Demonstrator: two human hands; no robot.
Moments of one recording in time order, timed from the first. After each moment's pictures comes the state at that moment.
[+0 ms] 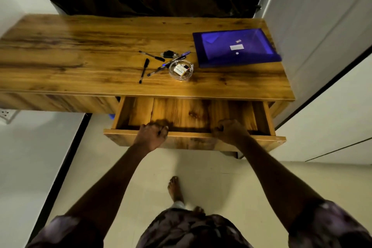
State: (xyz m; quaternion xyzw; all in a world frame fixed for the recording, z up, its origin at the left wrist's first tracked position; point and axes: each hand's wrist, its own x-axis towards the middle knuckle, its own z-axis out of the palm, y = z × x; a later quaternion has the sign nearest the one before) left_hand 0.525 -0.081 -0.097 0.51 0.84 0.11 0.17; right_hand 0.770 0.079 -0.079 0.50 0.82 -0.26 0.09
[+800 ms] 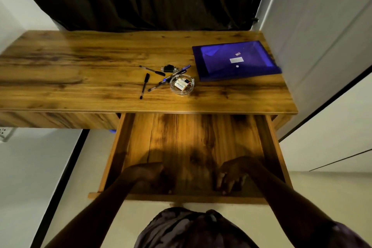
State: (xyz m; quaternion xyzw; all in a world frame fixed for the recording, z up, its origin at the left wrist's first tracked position) left_hand 0.508 -0.100 -0.102 0.47 0.64 -0.01 0.61; right_hand 0.774 0.075 -0.094 0.32 0.68 -0.43 0.50
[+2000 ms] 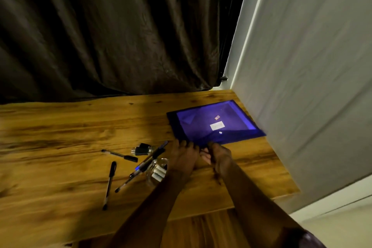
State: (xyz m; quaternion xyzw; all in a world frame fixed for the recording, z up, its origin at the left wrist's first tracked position) left_hand 0.514 0.243 -0.009 0.71 0.70 -0.09 -0.05; right_hand 0.620 0.316 -0.034 0.63 0.20 -0.66 -0.37
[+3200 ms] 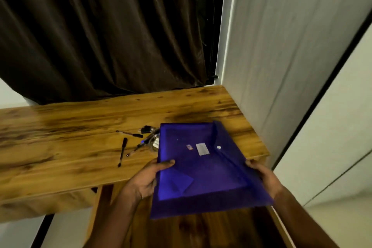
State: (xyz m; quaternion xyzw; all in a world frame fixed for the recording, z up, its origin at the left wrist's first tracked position) left_hand 0.531 0.024 0.047 0.17 0.52 0.48 0.68; right_hand 0.828 0.097 0.057 0.33 0.26 -0.84 -0.34
